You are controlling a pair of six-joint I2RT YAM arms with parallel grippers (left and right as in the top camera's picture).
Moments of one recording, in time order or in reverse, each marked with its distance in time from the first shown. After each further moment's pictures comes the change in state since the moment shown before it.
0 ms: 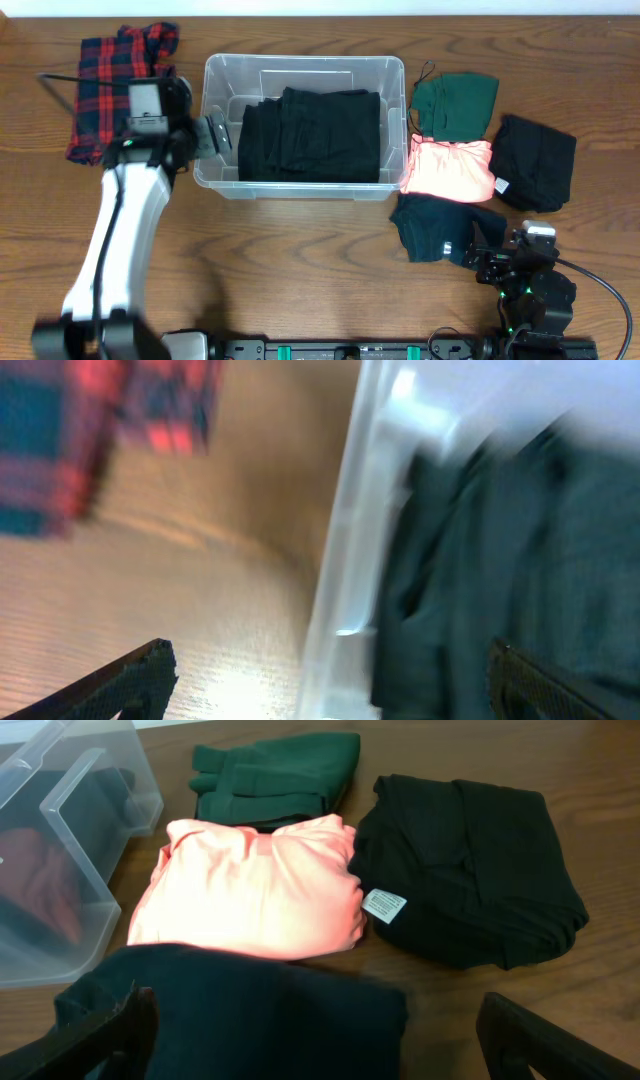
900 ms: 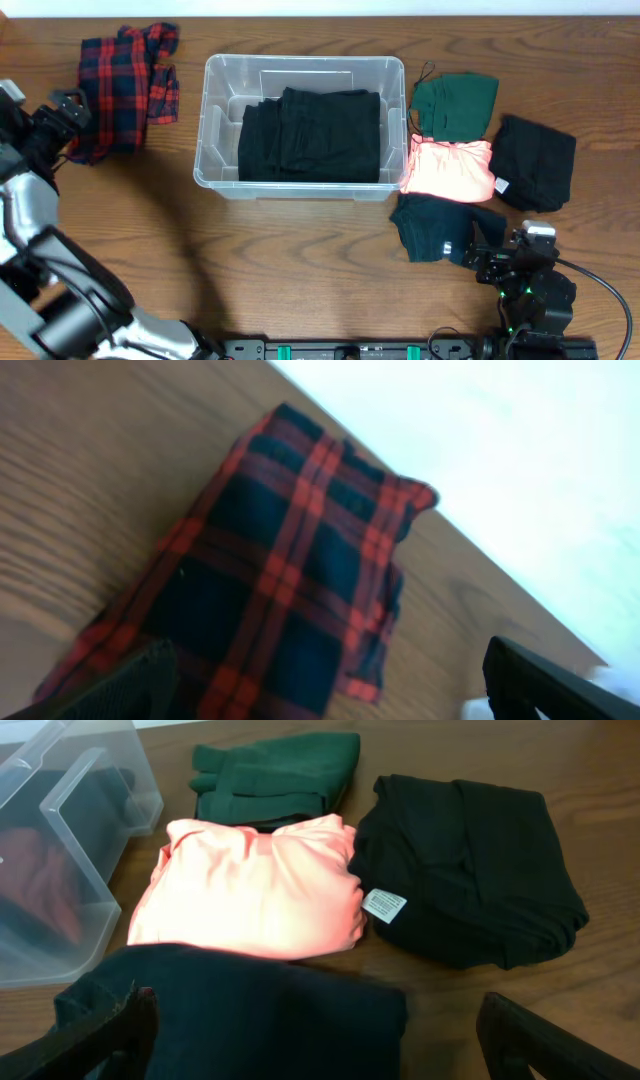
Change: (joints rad) left arm 0.653 0.380 0.048 0.623 0.536 -0.139; right arm 0.000 0.000 0.000 0.000 0.000 0.000
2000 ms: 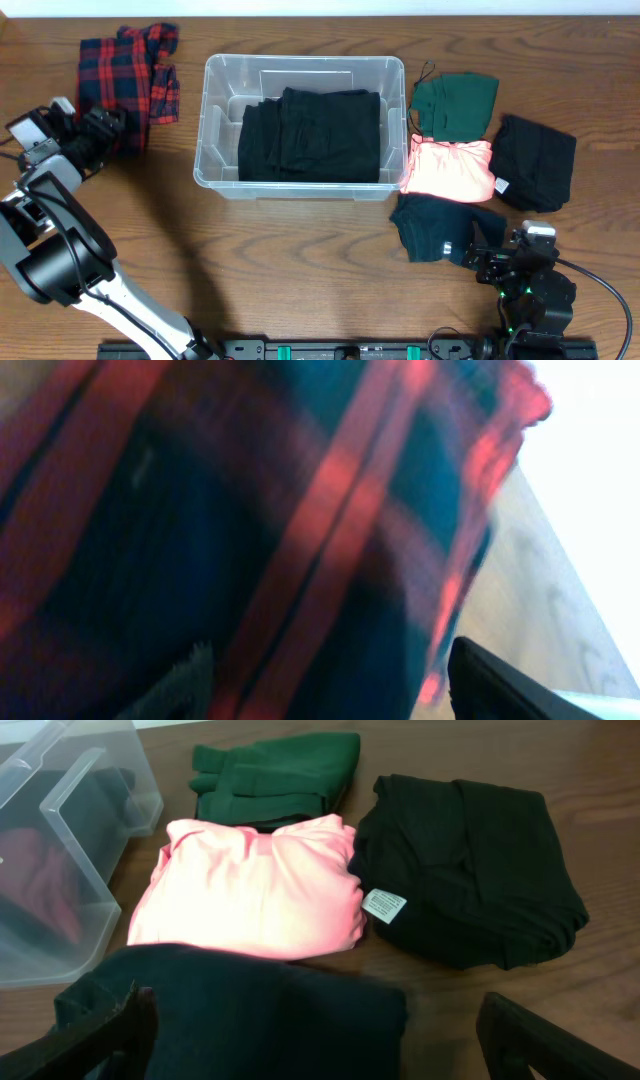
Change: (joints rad) left arm -0.067 0.278 0.062 -0.061 -0.007 -0.101; right arm 0.000 0.000 0.000 0.000 0.000 0.000
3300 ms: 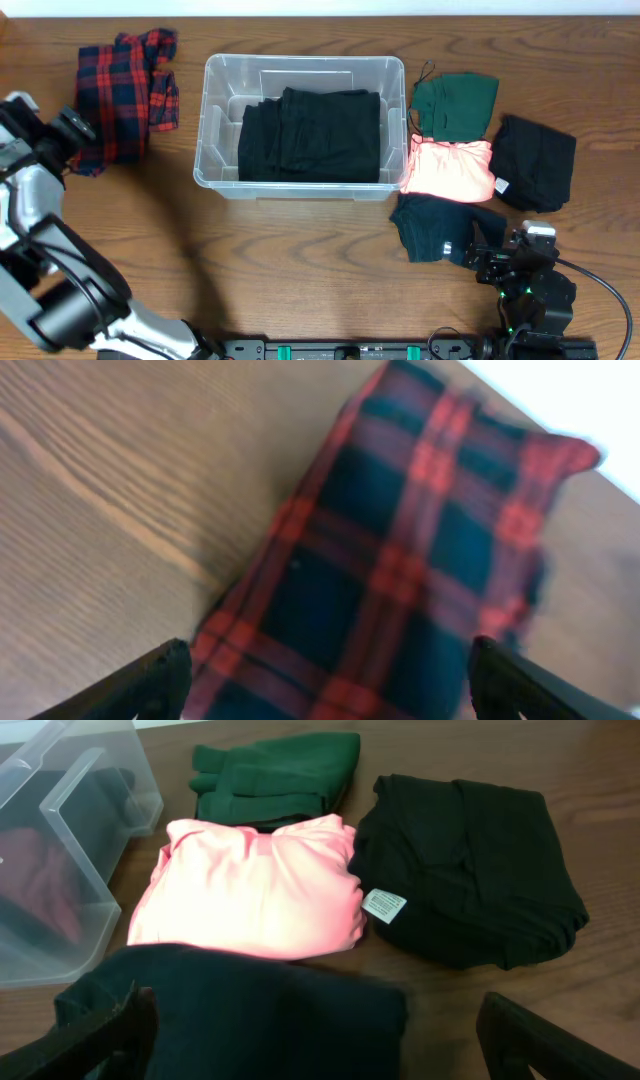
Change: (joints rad) left arm 0.037 -0.249 -0.043 -0.085 -0.294 0.273; right arm 0.000 0.000 0.000 0.000 0.000 0.000
